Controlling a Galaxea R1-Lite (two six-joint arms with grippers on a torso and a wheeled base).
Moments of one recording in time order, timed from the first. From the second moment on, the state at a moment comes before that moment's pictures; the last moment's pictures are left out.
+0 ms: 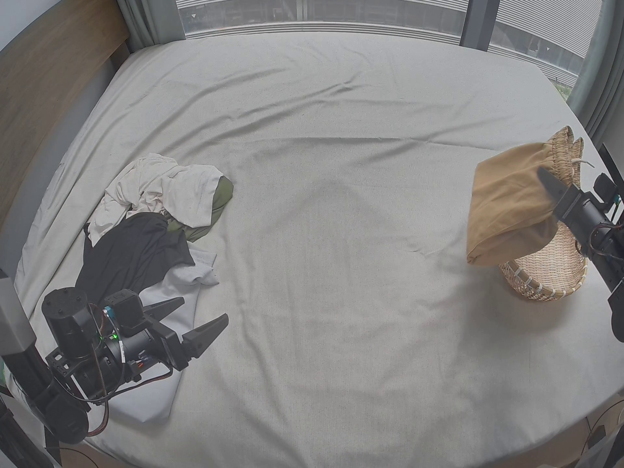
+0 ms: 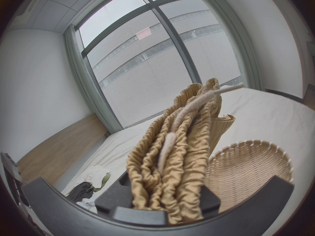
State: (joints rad) left arm -0.29 1.84 -0.10 -1.55 -0.28 -0.16; right arm -0.02 1.59 -0.50 -1.29 0.19 0.41
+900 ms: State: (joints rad) left arm -0.30 1.84 -0.09 -1.55 -0.28 -0.16; right arm -0.24 1.58 -0.41 -1.28 0.21 0.37
